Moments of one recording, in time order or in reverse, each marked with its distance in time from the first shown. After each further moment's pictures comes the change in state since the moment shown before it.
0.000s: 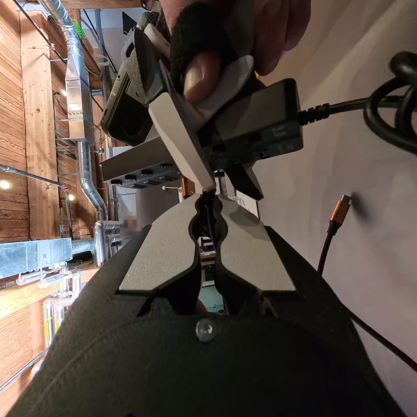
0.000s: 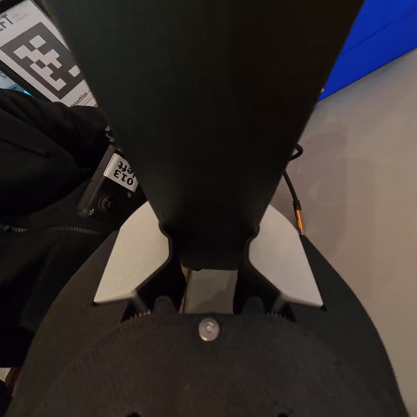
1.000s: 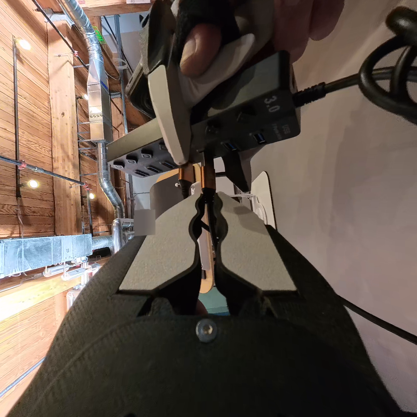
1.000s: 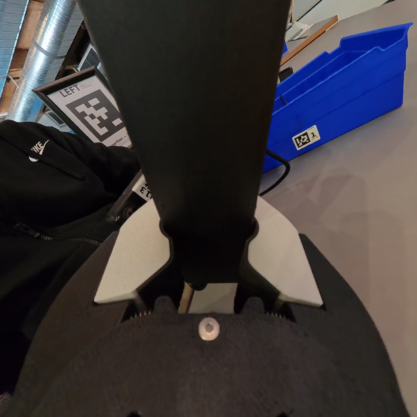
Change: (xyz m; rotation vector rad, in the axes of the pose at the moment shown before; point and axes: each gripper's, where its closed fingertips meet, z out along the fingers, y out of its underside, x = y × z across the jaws) left arm -0.008 0.009 0.005 -0.005 -0.070 0.037; right arm -0.001 -0.021 -0.015 0.228 -0.098 -0.019
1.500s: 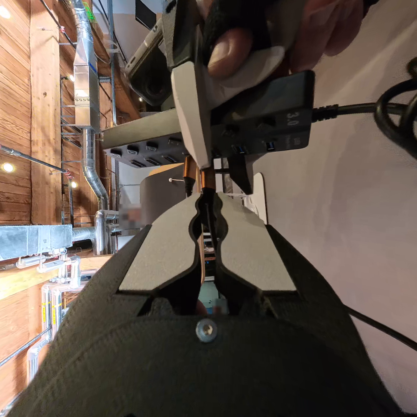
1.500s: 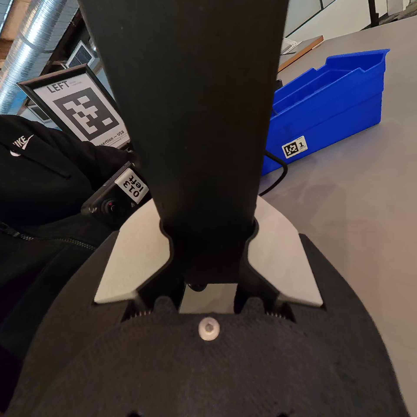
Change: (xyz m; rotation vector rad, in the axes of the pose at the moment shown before) left arm -0.007 0.002 0.000 -0.019 0.030 -0.087; right arm 0.004 -0.004 -0.001 0.024 0.040 -0.058
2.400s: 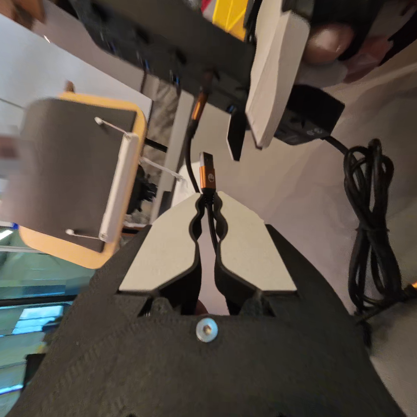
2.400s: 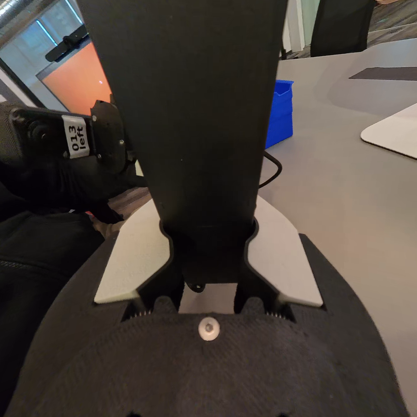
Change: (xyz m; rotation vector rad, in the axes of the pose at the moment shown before) left arm 0.015 0.032 0.012 -0.090 0.266 -0.545; right arm 0.034 -0.007 -0.019 0.022 0.284 -0.102
